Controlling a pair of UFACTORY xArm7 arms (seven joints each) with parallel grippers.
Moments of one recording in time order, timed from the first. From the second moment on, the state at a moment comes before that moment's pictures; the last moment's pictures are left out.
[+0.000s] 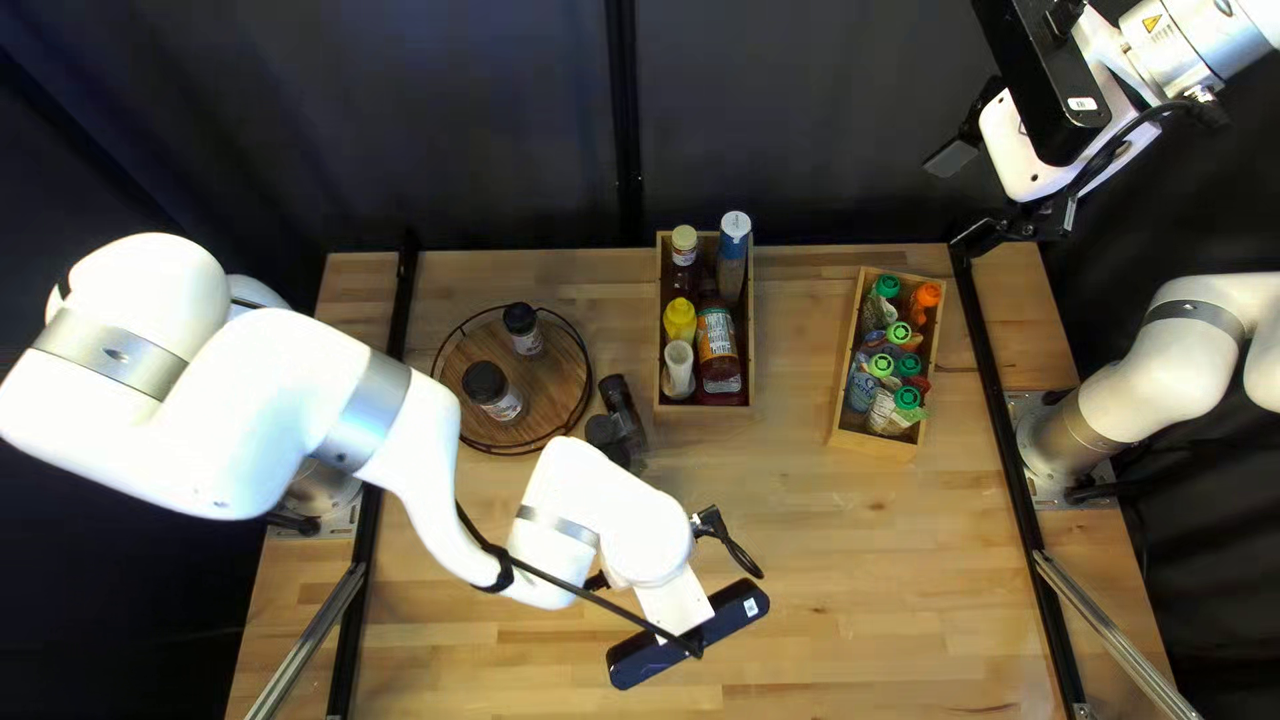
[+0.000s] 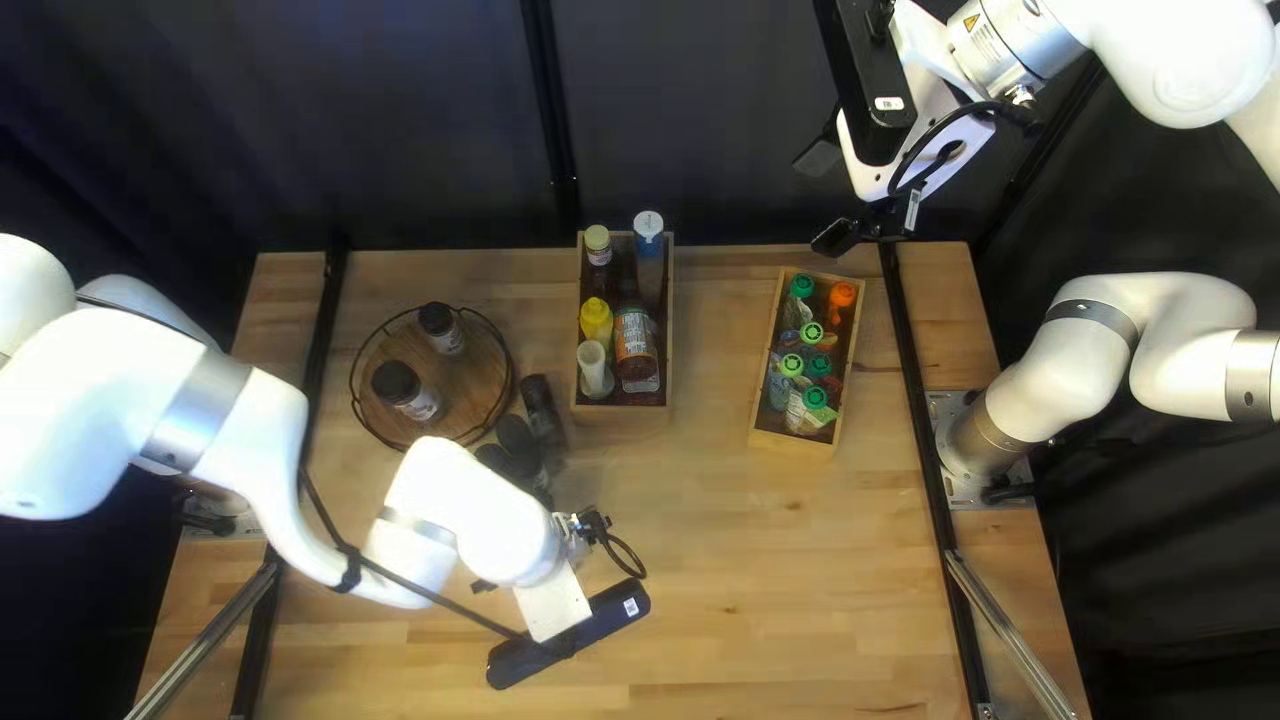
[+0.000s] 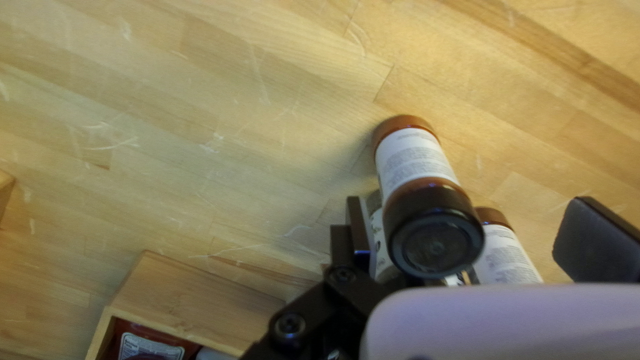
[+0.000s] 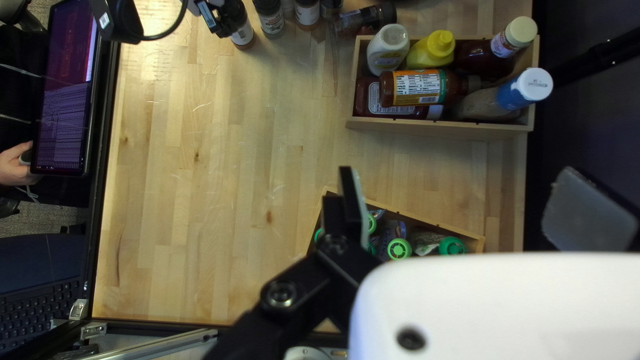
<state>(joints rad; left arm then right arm) -0.62 0.30 0.27 1.12 0.06 0.89 0.75 2.53 0.82 -3.02 1.02 0.40 1.35 -0.57</state>
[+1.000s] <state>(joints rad) -0.65 0.21 0.24 1.36 0.04 1.26 0.73 2.53 0.82 -3.02 1.02 0.40 1.35 -0.57</state>
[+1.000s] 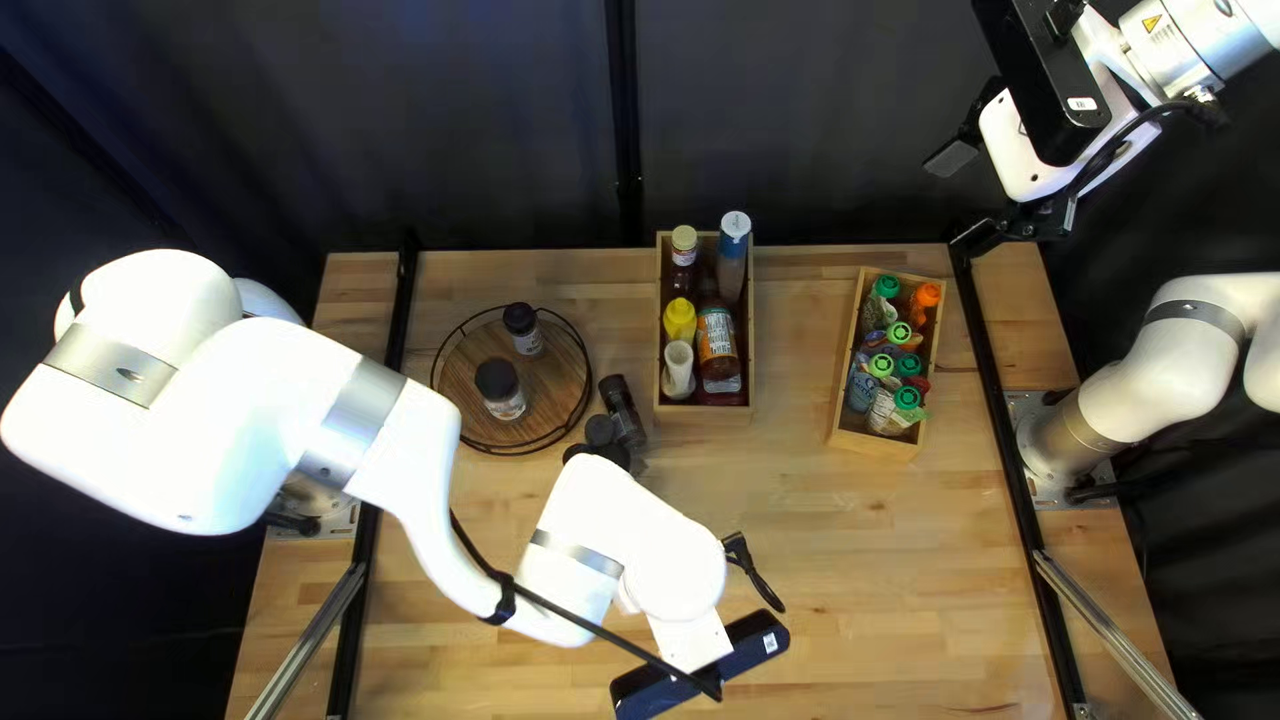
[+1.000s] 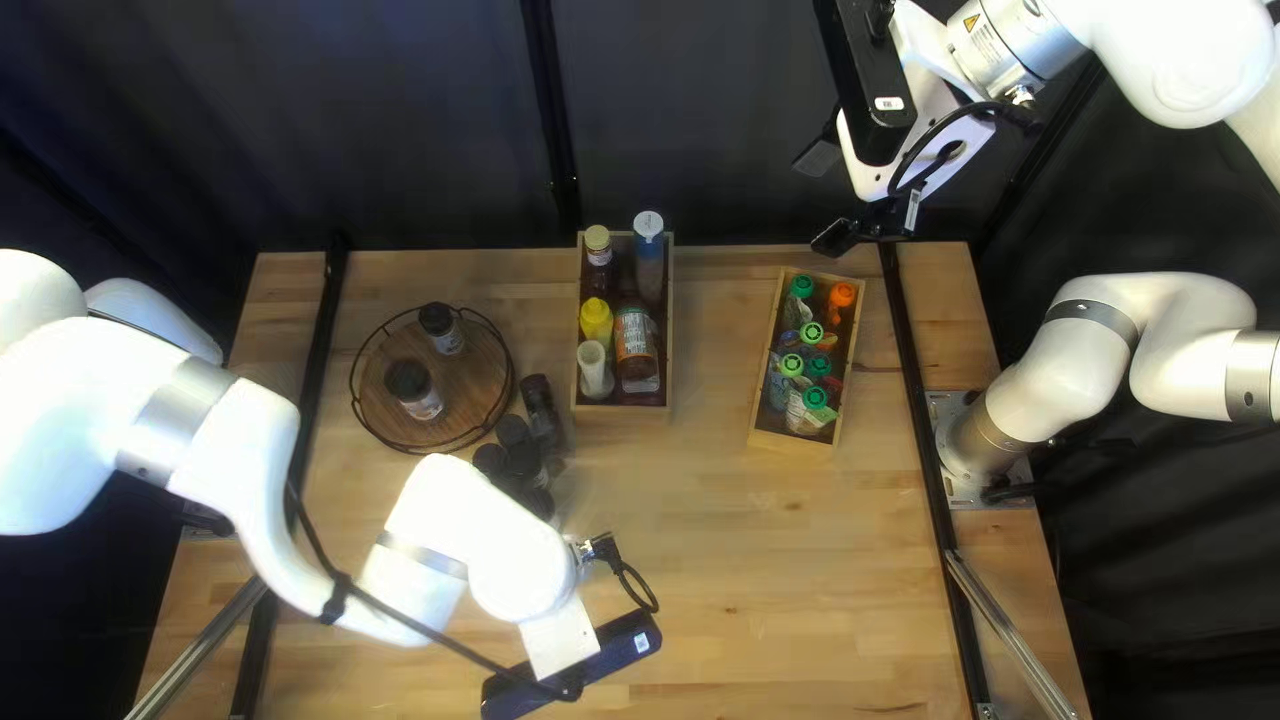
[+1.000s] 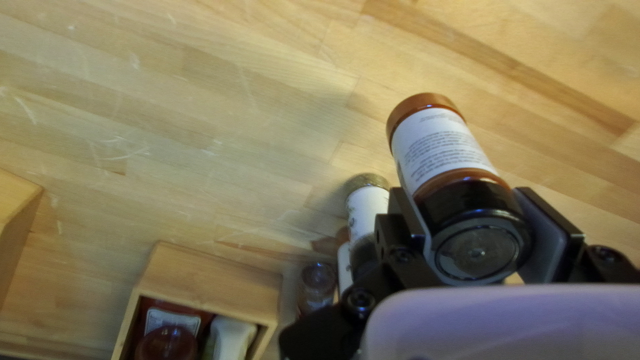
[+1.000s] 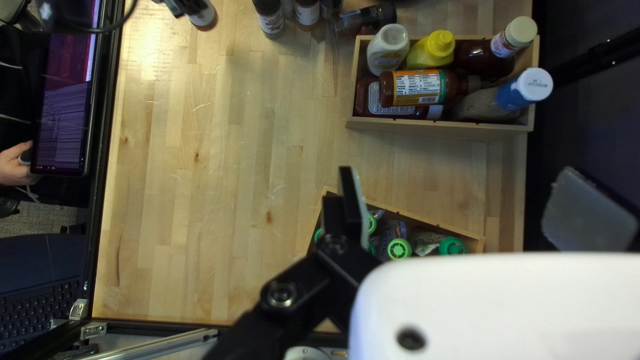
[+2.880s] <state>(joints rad) -0.37 -0.22 0.47 0.76 0.41 1.17 0.13 2.53 0.82 -3.02 1.02 0.40 1.35 -0.57</state>
